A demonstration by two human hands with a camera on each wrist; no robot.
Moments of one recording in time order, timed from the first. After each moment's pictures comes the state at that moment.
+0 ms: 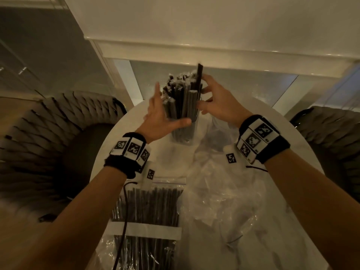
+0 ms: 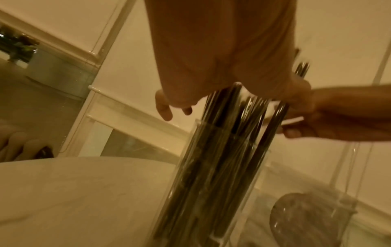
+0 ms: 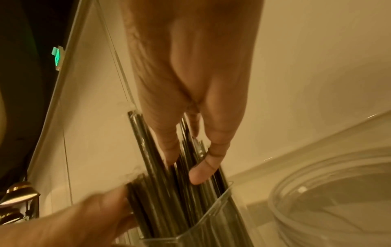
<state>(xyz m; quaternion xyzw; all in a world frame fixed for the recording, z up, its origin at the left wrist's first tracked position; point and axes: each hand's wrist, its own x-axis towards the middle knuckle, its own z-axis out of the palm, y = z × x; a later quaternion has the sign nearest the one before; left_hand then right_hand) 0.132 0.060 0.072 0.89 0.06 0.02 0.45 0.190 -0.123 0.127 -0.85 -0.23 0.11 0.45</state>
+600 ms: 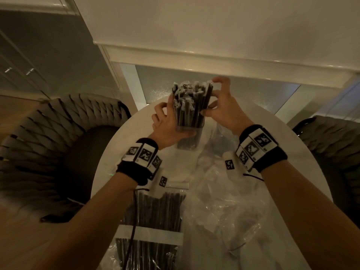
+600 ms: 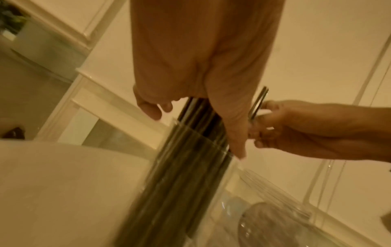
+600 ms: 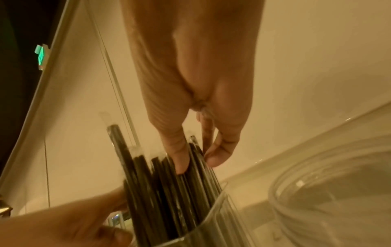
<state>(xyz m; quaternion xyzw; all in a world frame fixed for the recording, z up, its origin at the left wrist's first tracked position) 0.126 0.045 0.073 0.93 0.11 0.02 0.34 0.202 -0.118 0.107 -0.83 -0.18 0.08 0.52</state>
